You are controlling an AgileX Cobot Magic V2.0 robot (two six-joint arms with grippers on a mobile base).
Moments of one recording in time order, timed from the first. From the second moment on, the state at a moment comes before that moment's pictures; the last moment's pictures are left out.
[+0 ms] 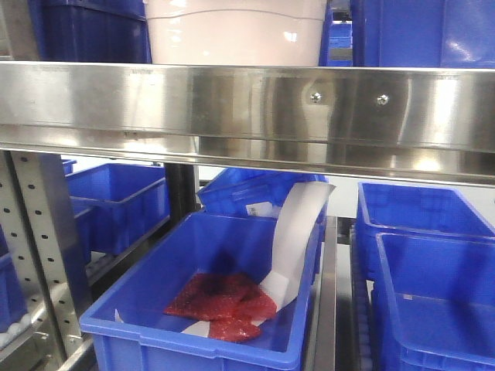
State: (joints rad) left arm 0.13 1.53 -1.85 -0.86 1.25 0.67; right arm 0.07 1.12 -1.22 1.29 0.59 -0.96
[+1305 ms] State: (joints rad) left arm 0.08 0.33 -0.41 -0.77 0.43 0.74; right arm 0.07 0.28 -0.34 1.23 0.03 -0.97
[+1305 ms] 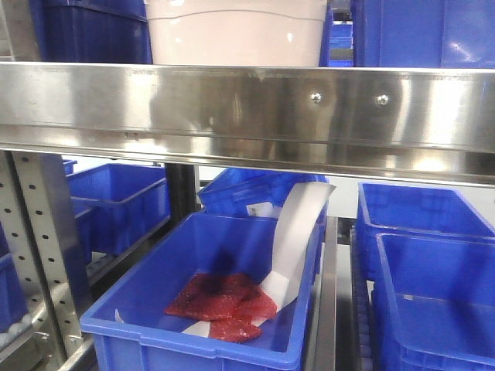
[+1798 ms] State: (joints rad) left arm 0.07 0.32 -0.41 -0.69 0.43 0.64; right arm 0.07 0.28 -0.34 1.23 0.03 -0.97
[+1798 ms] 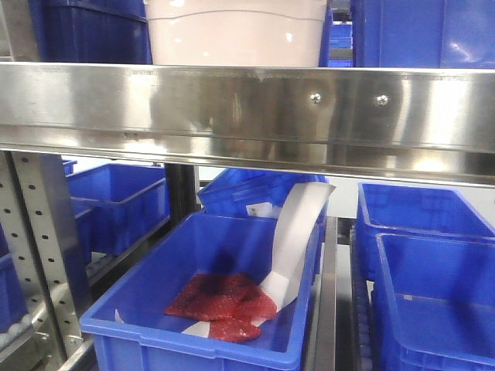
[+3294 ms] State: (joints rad) left arm -0.07 -0.01 0.03 -0.23 0.04 0.17; right arm 0.07 0.28 -0.34 1.24 0.03 -0.97
